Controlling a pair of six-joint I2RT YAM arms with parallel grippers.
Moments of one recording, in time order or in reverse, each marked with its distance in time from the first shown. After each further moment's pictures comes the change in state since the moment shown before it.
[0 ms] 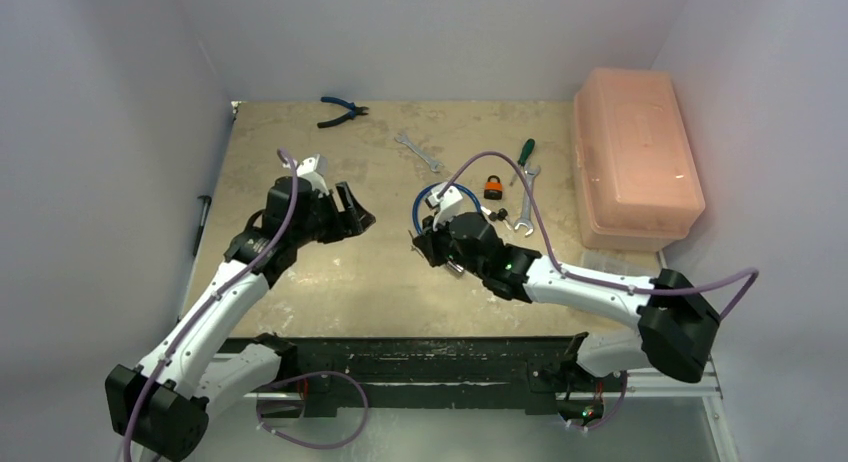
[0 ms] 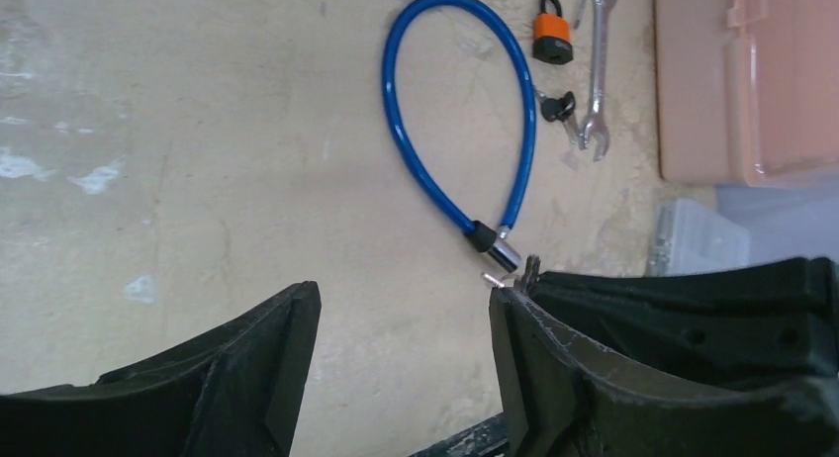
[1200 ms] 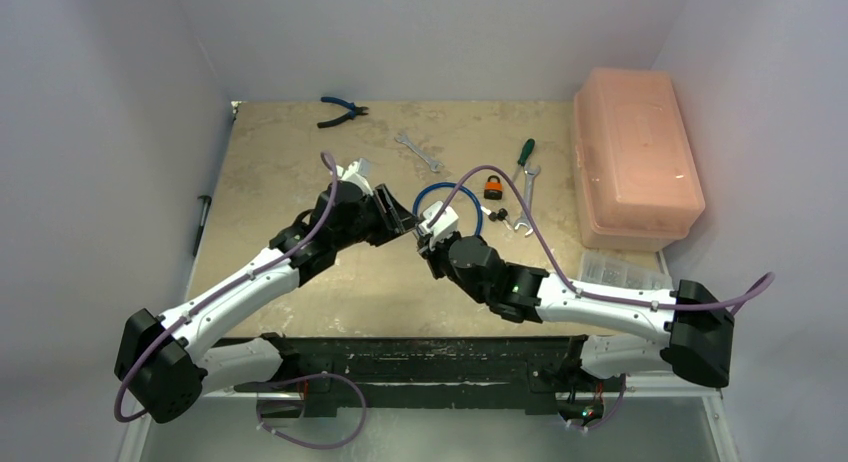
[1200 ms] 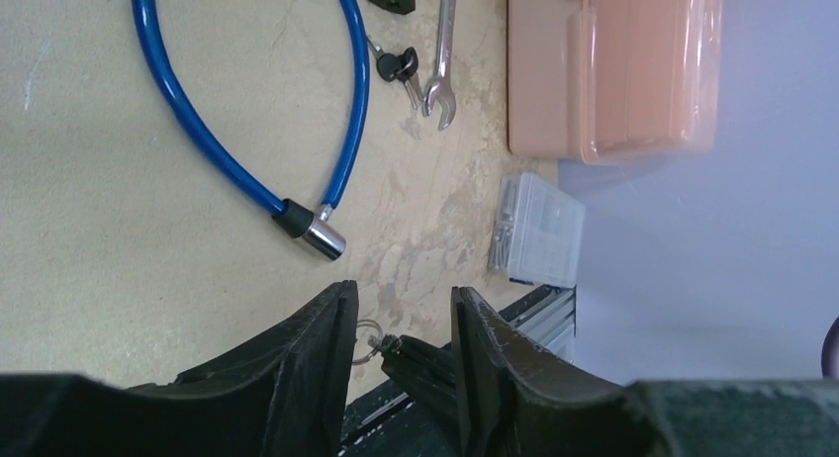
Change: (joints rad) left arm -0.288 0.194 0.010 0.277 -0.006 -0.397; right arm 0.194 -0.130 -0.032 -0.016 0.305 -0.246
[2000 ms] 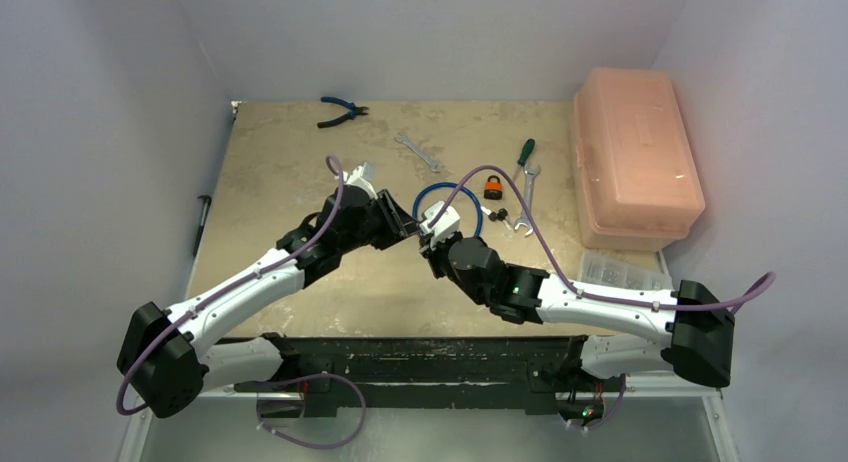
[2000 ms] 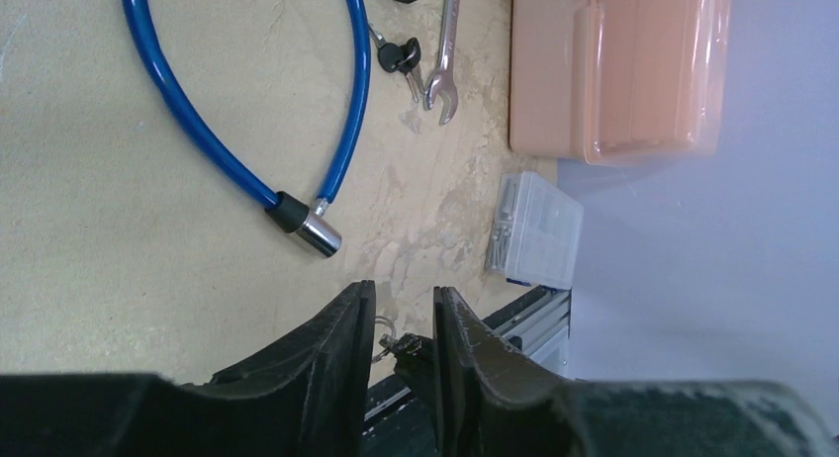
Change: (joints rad) left arm -0.027 0.021 -0.022 0.047 -0.035 -0.051; right arm 0.013 -0.009 0.002 -0.005 0.049 0.000
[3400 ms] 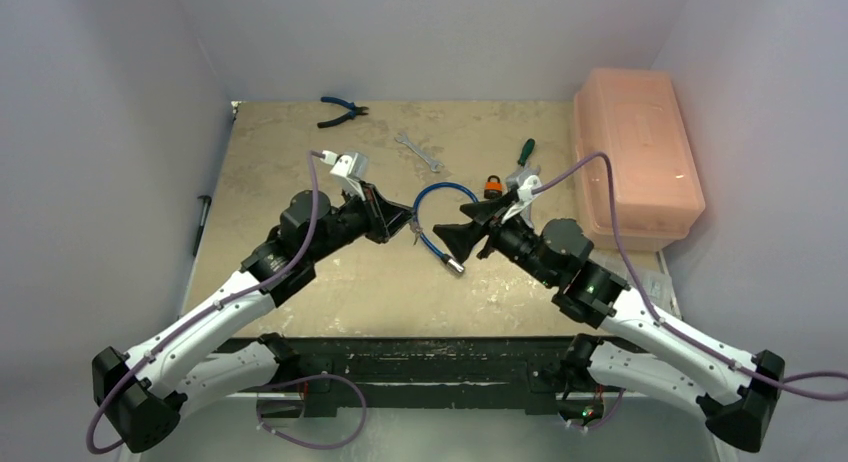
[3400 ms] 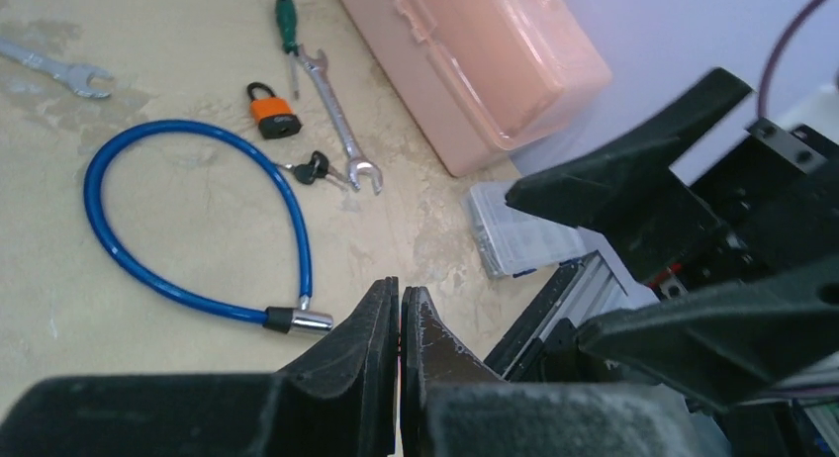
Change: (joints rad) left arm -0.017 -0.213 -0.005 0.126 0.059 0.433; right arm -0.231 -0.387 -0.029 -0.053 -0.392 0.235
